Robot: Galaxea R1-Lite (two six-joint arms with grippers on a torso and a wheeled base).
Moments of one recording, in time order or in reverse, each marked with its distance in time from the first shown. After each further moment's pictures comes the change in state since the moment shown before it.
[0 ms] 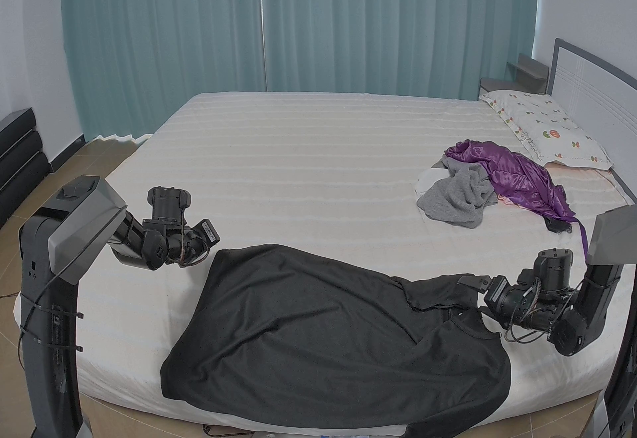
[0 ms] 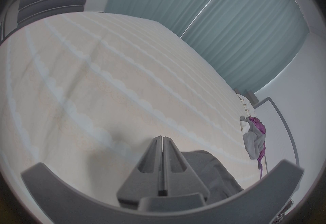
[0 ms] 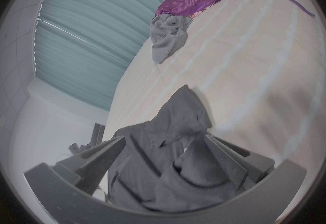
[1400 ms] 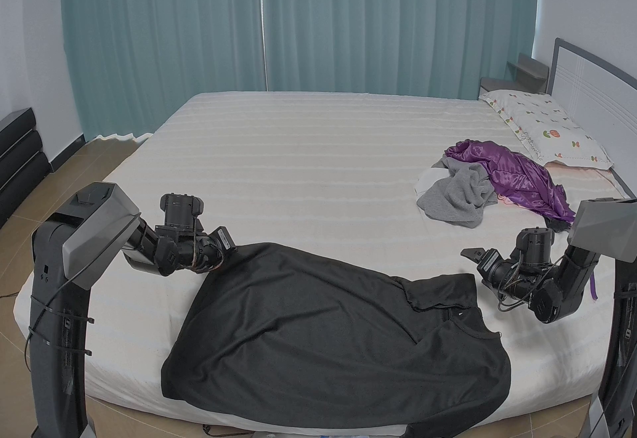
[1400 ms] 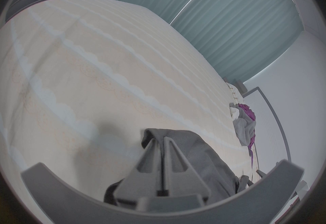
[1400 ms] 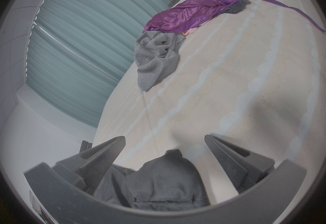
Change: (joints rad) left arm -0.038 0.051 -0.034 -0.007 -0.129 0.003; right arm -0.061 0.165 -0.376 0.177 -0.129 -0.013
